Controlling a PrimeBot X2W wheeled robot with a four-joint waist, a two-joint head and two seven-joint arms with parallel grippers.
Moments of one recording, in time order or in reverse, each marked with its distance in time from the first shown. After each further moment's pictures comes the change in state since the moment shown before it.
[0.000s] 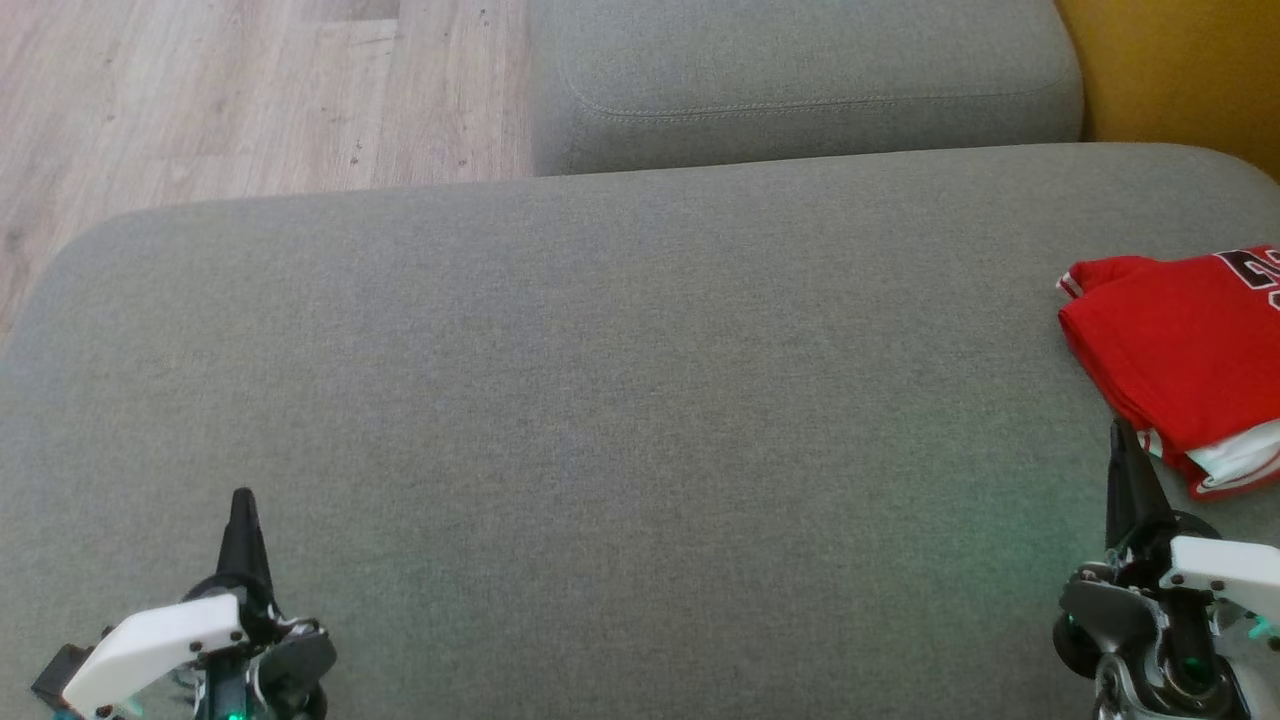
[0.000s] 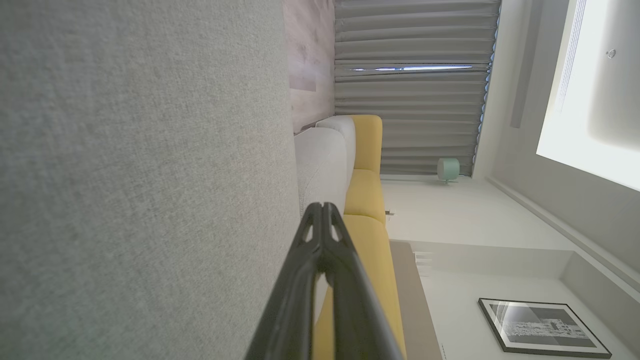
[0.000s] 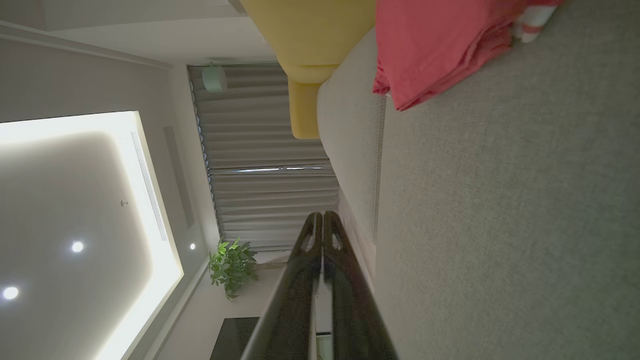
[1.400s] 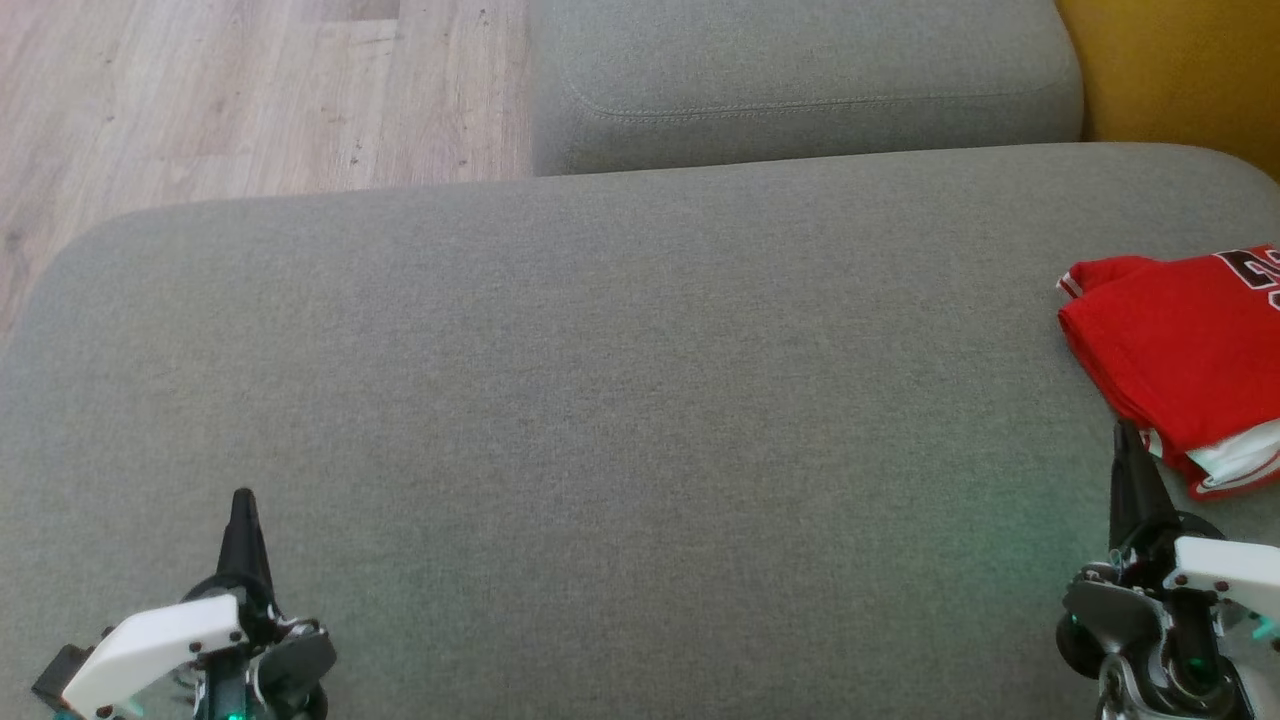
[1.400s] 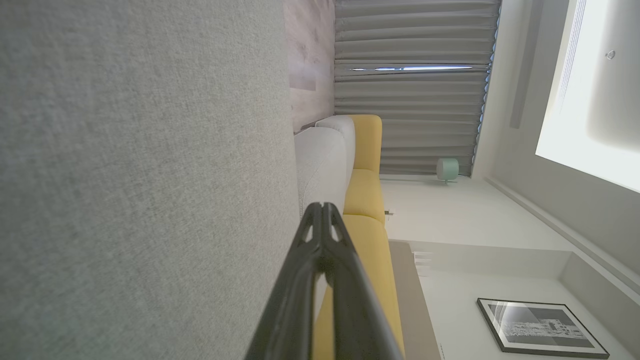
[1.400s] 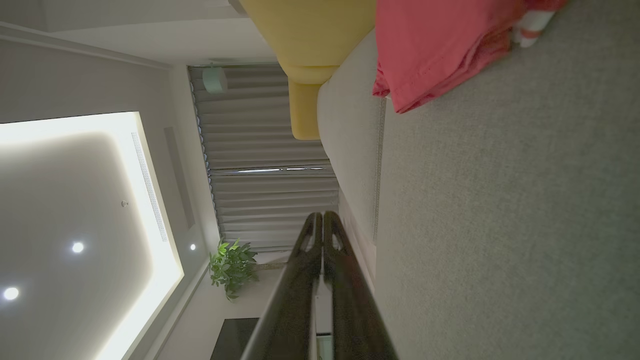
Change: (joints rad) left arm 0.000 -0.007 0.012 0.000 0.003 0.000 0.010; right arm 0.000 0.002 -0.012 0.000 -0.003 0.000 0.009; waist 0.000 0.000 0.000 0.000
